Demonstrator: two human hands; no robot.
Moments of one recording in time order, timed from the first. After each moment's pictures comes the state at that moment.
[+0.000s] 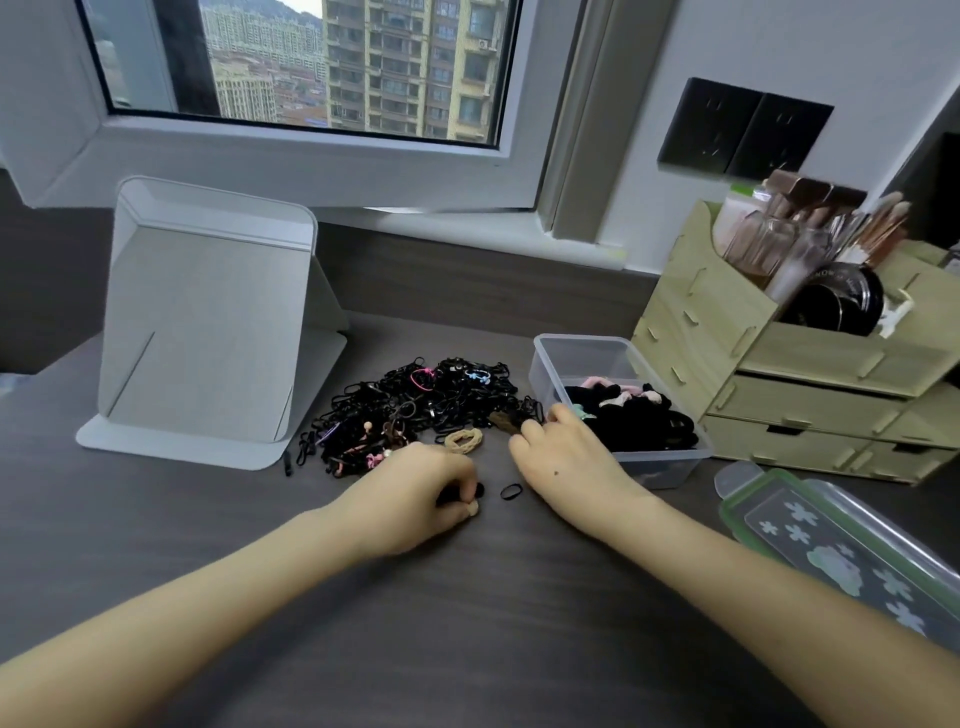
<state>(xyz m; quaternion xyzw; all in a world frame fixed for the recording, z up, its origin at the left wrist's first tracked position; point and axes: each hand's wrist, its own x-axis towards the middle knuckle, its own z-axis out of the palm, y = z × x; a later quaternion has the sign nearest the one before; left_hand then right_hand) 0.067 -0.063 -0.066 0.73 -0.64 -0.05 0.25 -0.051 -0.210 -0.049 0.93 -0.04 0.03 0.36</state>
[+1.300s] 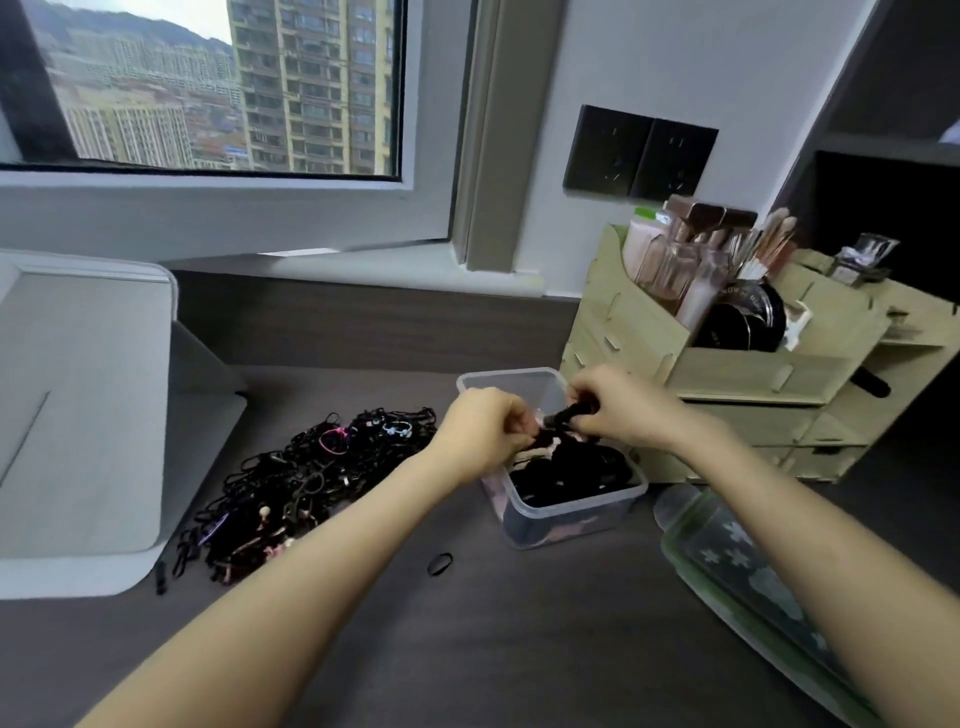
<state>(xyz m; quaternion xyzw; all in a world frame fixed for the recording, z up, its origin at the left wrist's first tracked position) 0.047 -0.227 -0.021 0.73 -0.59 -0.08 0.34 -0.083 -0.338 0.026 0.95 -0.29 0.06 -0.06</state>
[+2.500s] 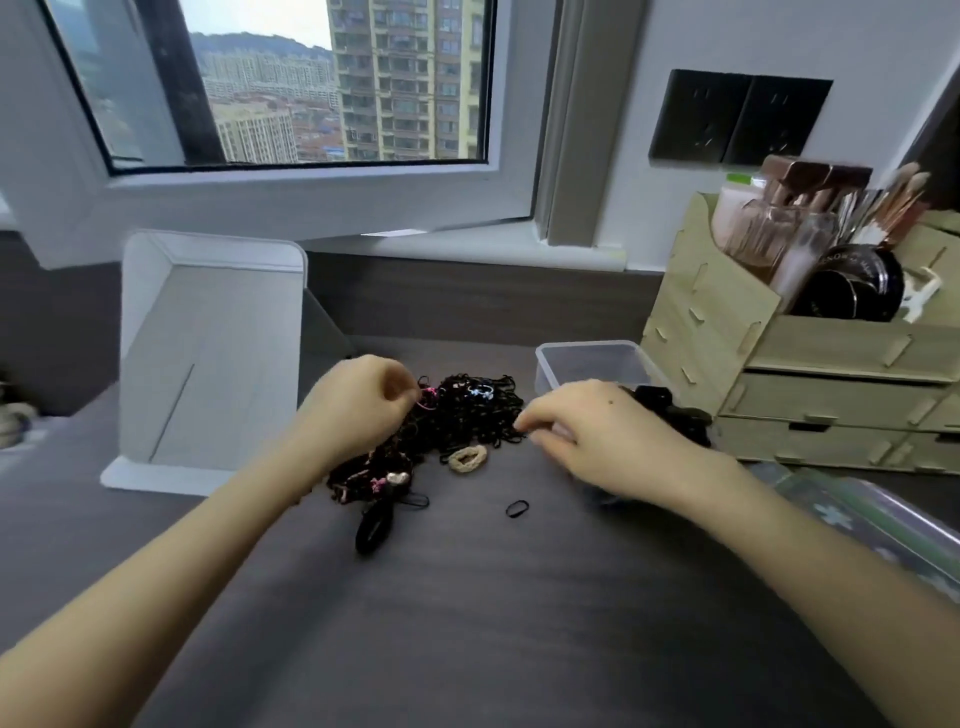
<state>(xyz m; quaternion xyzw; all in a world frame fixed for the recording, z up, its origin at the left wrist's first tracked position) 0.108 -0.074 0.005 0.86 -0.44 0.01 0.26 -0.068 -0.222 0.015 0.99 -0.08 0.12 -0.08</state>
